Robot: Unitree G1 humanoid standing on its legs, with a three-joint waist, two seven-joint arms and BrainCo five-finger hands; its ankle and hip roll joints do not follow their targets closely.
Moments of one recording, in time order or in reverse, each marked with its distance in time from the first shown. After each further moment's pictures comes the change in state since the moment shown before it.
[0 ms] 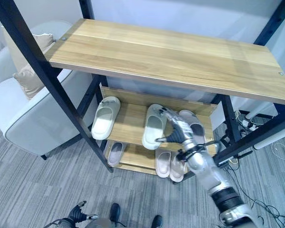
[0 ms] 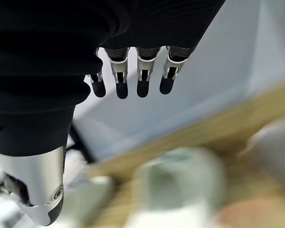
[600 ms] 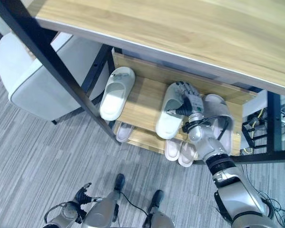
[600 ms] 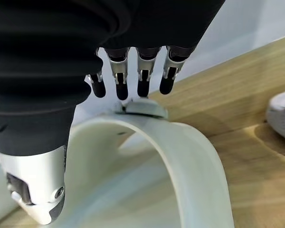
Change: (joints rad) left arm -0.126 -0.002 -0.031 -0.027 -0.012 -0.017 0.026; right arm -0.426 0.038 0.097 0.384 0.010 0.115 -0.172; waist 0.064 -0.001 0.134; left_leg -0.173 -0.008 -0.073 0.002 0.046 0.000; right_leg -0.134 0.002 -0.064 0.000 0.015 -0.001
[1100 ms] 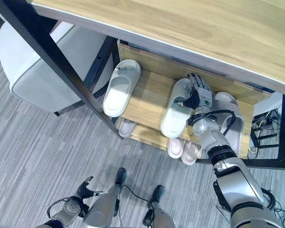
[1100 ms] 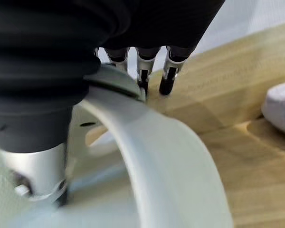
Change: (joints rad) left arm -0.036 -0.007 -0.029 0.000 -0.033 -0.015 0.042; right arm -0.085 0.000 0.009 0.143 0.039 0.020 -0.065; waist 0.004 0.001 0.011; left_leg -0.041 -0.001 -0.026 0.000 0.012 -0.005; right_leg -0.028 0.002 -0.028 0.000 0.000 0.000
